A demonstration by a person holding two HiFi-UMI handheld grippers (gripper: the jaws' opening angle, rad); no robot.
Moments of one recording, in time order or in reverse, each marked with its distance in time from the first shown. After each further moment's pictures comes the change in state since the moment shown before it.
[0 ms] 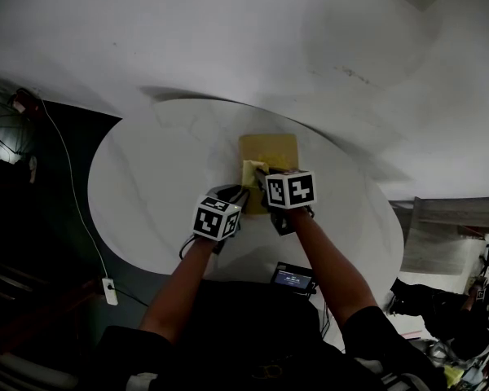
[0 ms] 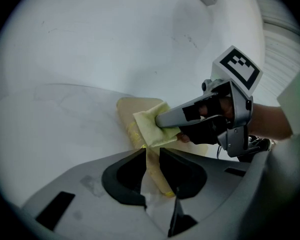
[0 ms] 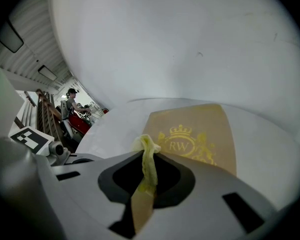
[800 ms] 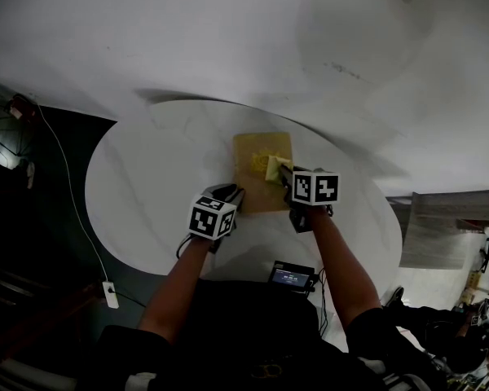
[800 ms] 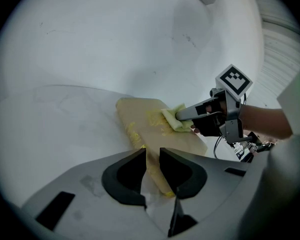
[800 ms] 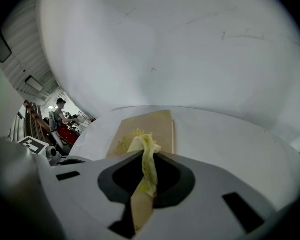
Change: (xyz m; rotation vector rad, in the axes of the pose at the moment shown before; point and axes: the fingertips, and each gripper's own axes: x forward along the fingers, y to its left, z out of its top) left arm 0.000 -0.001 0.000 0.008 0.002 0.000; right arm -0.044 -0.069 -0.004 0.122 -0.069 -0.103
